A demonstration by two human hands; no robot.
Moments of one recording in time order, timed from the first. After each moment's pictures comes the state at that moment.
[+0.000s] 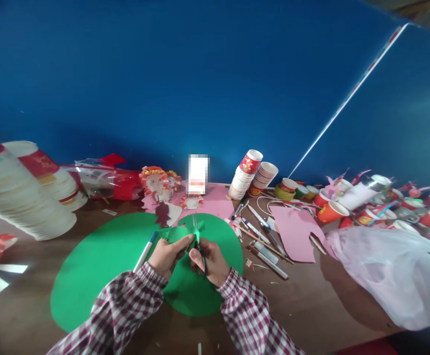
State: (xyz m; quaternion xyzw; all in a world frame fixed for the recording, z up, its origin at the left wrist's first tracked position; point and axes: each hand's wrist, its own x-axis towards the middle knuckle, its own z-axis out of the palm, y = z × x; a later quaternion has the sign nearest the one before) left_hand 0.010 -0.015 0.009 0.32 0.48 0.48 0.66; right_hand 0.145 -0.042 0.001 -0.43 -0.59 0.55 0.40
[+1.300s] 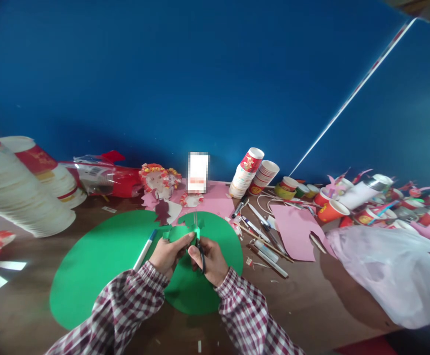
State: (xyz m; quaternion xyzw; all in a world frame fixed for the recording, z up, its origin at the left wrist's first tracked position) left_hand 0.013 -0.017 0.010 0.29 0.49 0.49 0.65; right_hand 0.139 -0.044 -0.001 -0.44 -0.58 0.53 0.44
